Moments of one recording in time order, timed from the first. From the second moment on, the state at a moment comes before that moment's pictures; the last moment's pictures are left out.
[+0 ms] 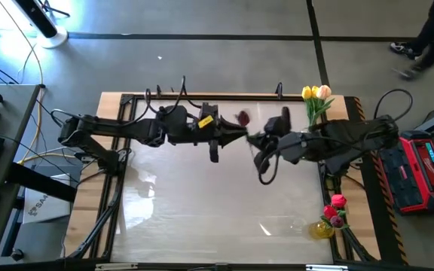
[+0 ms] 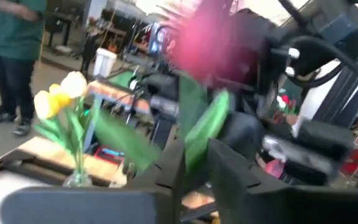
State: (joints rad) left arm -0.04 1.55 1.41 0.22 -0.08 -0.35; right arm 0.34 1.44 1.75 -0.98 0.64 0.67
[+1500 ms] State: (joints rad) left arm -0.18 1.41 1.41 -0.23 -0.57 -0.47; right arm 0.89 0.88 1.63 -1.56 0.26 0.91
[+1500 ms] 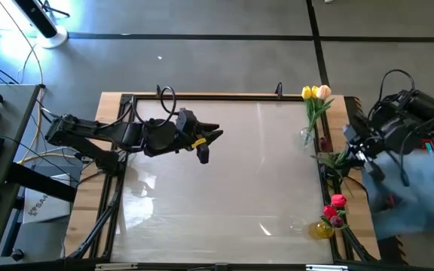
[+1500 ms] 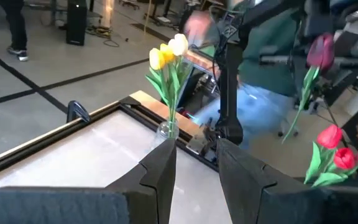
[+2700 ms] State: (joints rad) left arm -0.18 1.41 1.41 -0.24 -0.65 -0.58; right arm 1.39 0.76 1.08 -0.87 0.59 0.72
